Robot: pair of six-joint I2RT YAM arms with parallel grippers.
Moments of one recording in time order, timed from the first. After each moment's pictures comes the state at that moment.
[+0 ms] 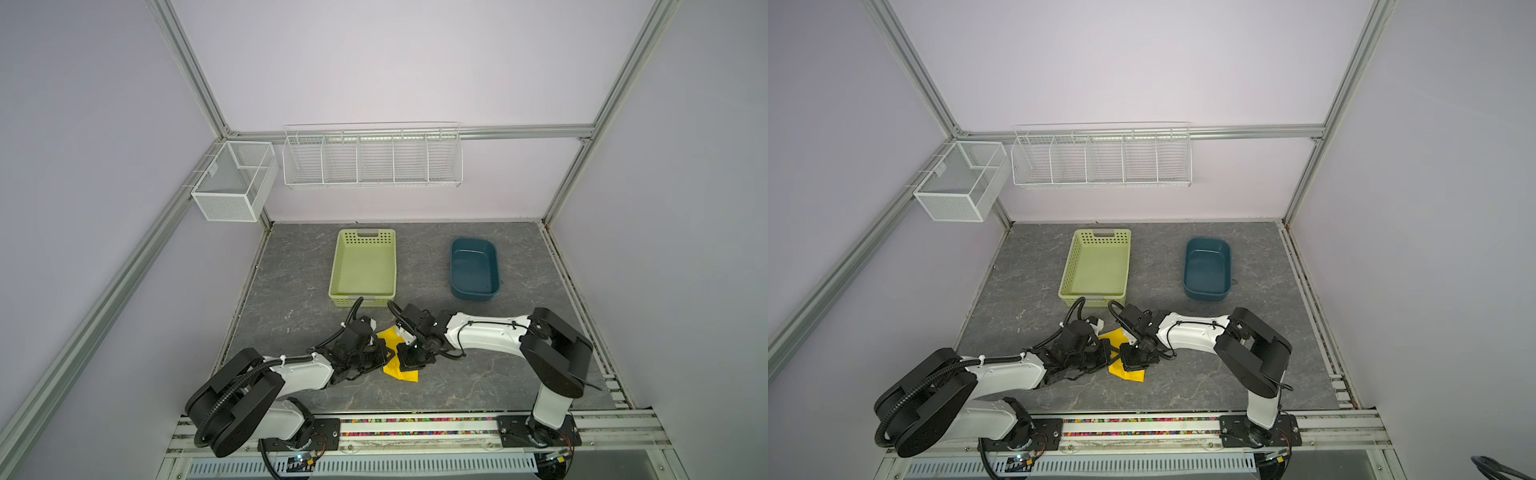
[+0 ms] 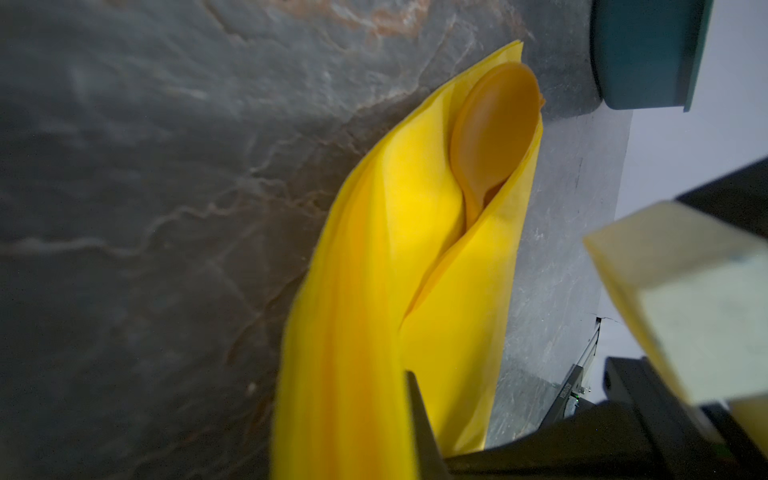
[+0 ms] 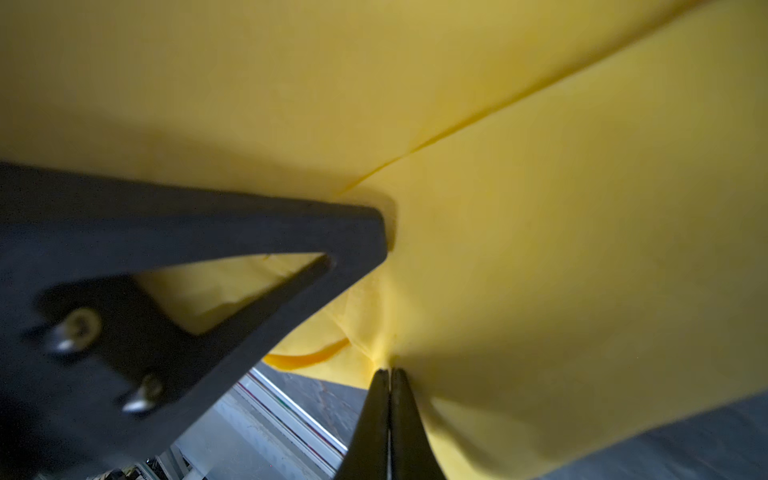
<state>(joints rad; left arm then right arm) -0.75 1.35 0.30 0.27 0.31 -1.02 1.01 1.83 1.07 -0.50 -0.38 0.75</state>
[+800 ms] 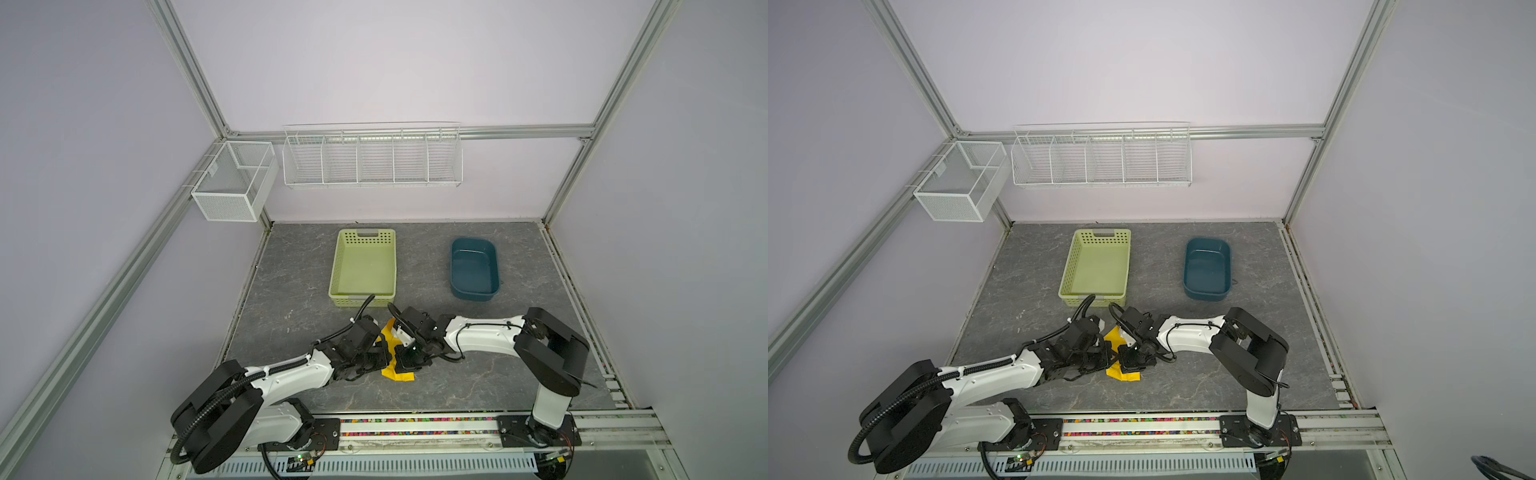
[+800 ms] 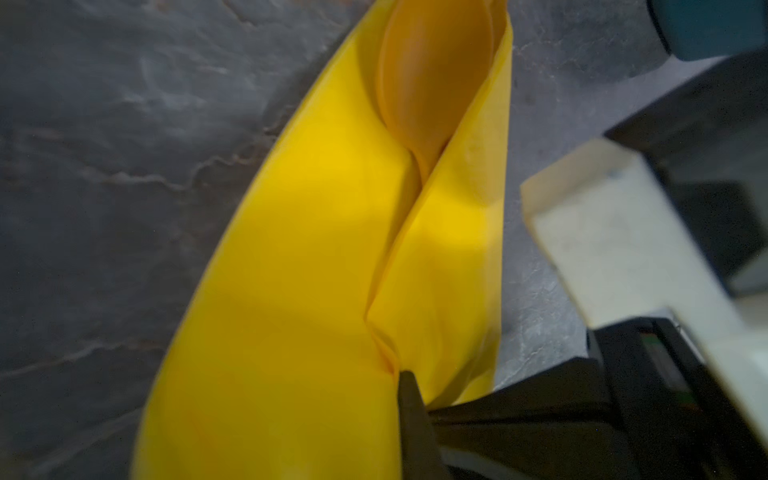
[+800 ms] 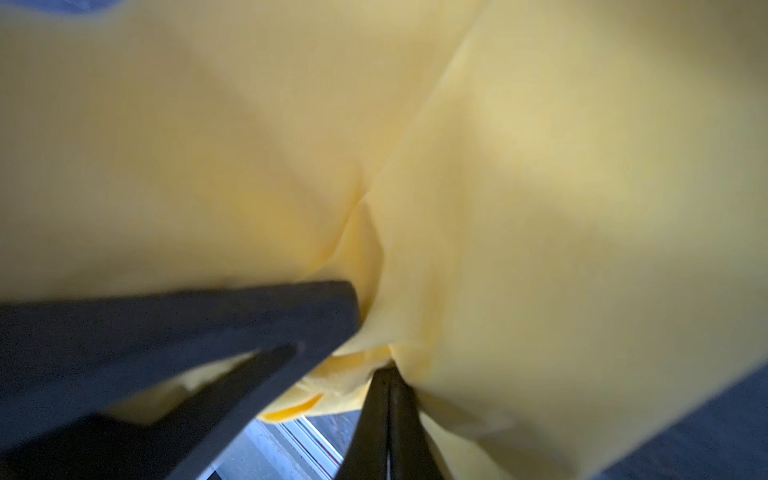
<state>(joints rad) -0.85 1.26 0.46 -0.13 0.17 -0.94 1.02 1.83 1.01 -0.36 -0.43 0.76</state>
